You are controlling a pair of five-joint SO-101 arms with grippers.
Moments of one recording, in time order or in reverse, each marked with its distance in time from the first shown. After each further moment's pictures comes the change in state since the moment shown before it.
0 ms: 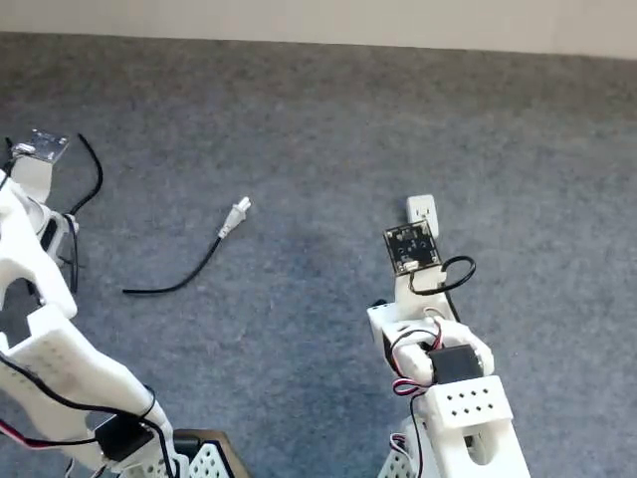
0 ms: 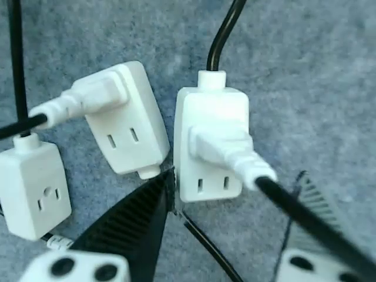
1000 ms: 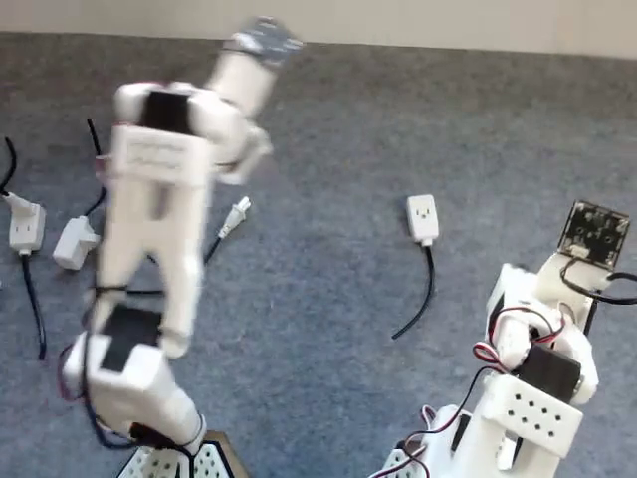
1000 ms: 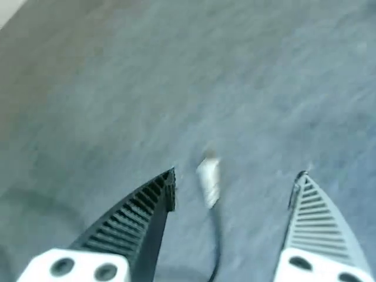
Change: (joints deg) left arm 48.8 -13.7 -21.7 19.2 21.1; right arm 38.2 0.0 -20.9 10.0 -0.1
